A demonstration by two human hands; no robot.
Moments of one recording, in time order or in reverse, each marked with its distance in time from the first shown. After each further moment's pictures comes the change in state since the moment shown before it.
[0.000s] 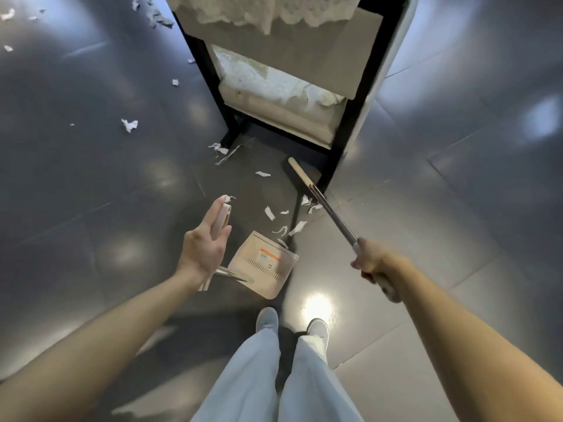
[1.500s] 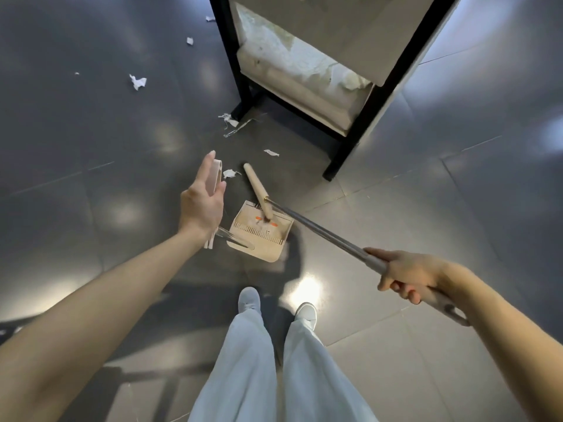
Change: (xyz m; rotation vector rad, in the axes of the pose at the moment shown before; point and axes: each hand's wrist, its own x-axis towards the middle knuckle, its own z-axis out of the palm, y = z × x) left_hand 0.043 -0.011 0.010 -0.086 0.194 -0.160; right_hand -0.007 0.014 -0.047 -0.009 -0.425 0.073
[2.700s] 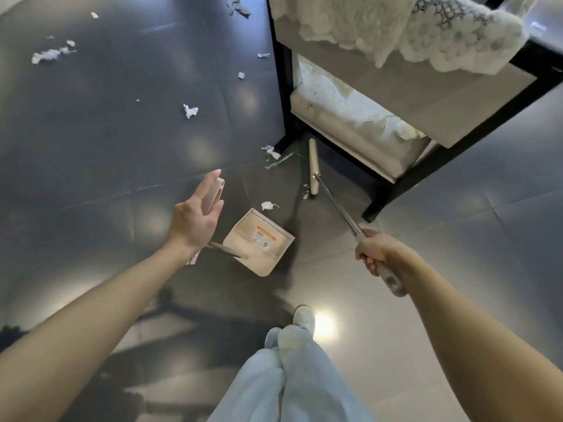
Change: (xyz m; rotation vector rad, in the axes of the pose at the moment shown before) left_hand 0.091 -0.024 -0.108 0.154 -0.006 0.065; right_hand 0.068 -0.190 0.019 0.152 0.256 -0.108
